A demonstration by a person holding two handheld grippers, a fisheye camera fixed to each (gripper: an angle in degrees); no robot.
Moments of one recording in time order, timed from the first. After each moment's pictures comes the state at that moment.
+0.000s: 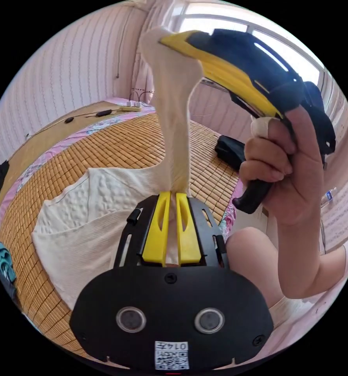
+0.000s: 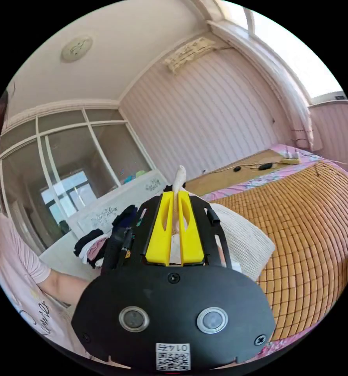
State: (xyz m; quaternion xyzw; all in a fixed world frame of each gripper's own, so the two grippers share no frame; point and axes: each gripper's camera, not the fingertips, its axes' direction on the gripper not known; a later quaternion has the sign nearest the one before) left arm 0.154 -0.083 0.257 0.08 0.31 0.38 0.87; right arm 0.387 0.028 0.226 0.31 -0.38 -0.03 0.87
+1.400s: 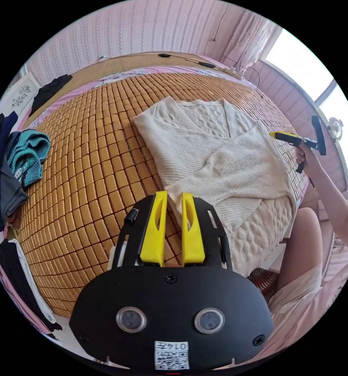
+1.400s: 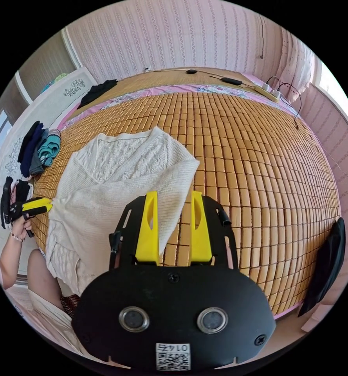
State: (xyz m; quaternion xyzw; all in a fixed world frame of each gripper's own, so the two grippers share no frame) left arm -0.215 -0.218 0.456 -0.03 0.19 0.24 0.95; right arm 0.343 -0.111 0.458 -0.02 -0.12 0.00 0.99
